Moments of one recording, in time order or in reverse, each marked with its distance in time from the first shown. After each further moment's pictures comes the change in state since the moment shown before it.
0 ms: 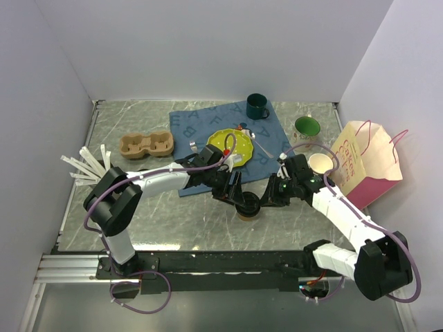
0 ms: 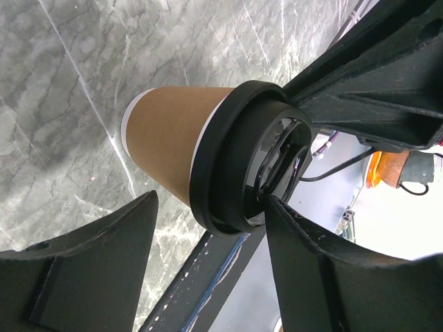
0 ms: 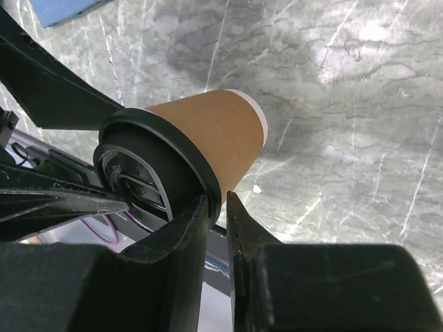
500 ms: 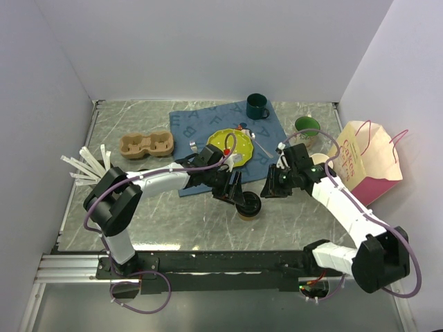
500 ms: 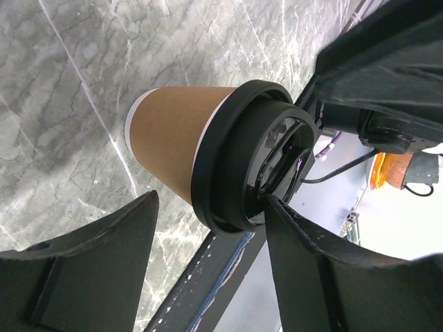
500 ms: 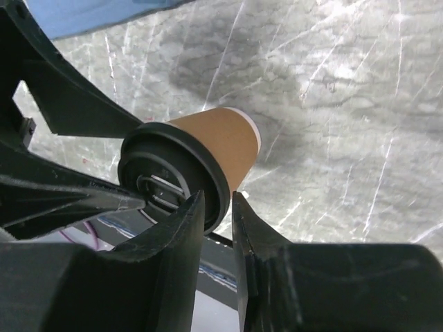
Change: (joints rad) left arm 0.000 0.000 0.000 0.004 -0.010 0.008; right arm -0.001 0.008 0.156 -0.110 0.069 -0.093
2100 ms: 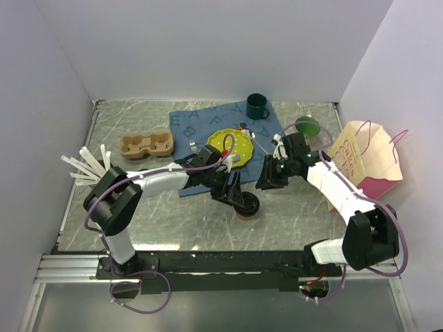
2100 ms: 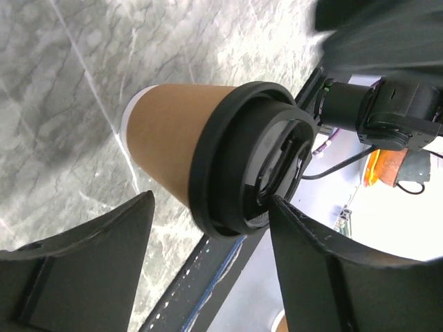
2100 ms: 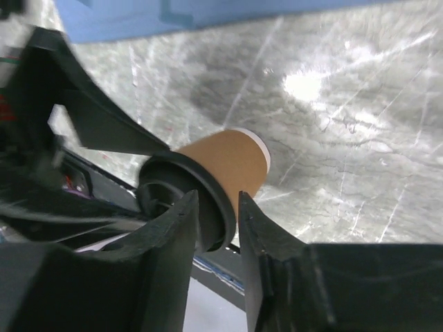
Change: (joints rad) left arm 0.015 0.001 -0.016 0.005 0.023 -0.011; right arm -0.057 0.183 0.092 0.033 -0.140 -0.077
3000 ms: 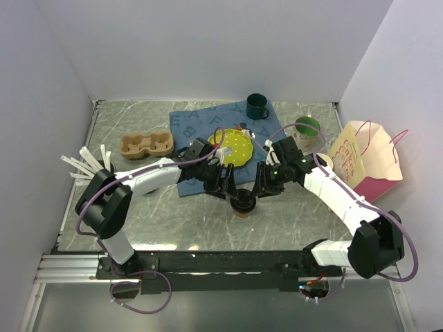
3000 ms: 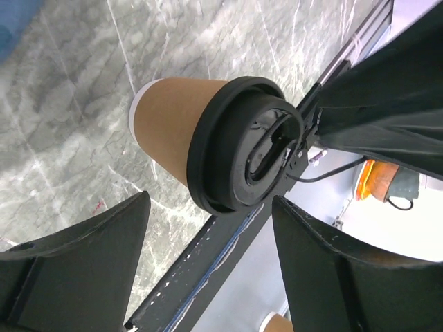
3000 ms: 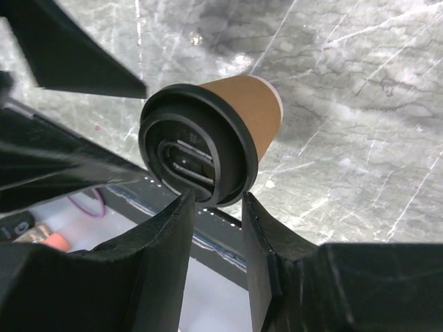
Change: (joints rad) left arm 0.064 -0.055 0.033 -0.121 -0.011 0.000; right arm 0.134 -0.059 0.031 -0.098 0.068 0.036
